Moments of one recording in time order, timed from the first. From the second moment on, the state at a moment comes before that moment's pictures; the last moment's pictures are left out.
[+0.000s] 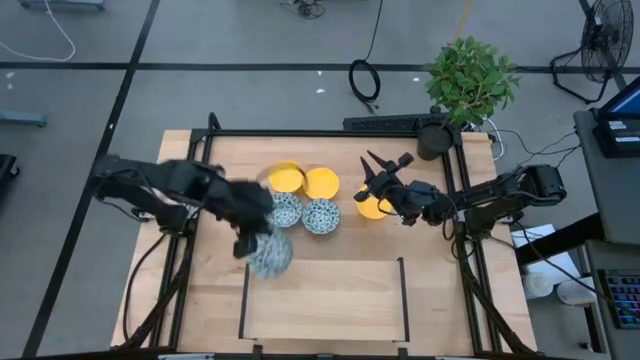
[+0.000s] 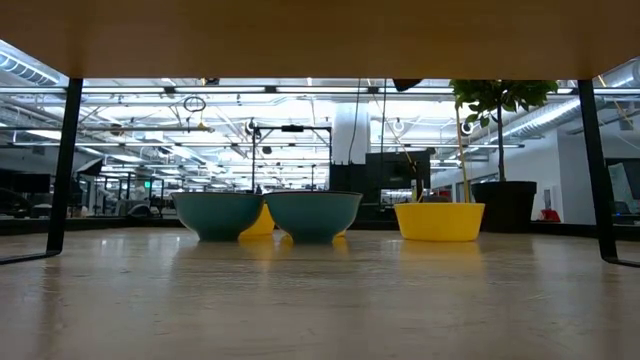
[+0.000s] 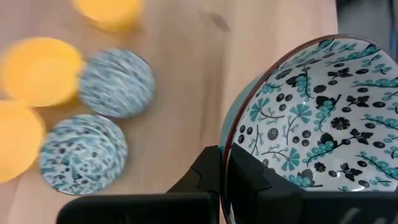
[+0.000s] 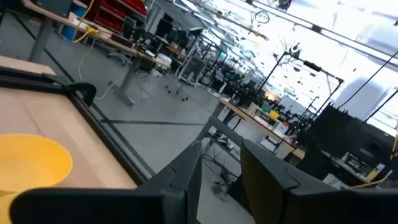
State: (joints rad) left arm -0.24 1.37 1.57 -1.12 0.06 -0.36; right arm 0.04 1.38 0.58 0.98 0.97 -0.66
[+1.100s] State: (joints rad) left arm -0.39 1.68 1.62 -1.22 0.18 -0.56; right arm 0.05 1.38 0.58 0.95 0.96 -0.67
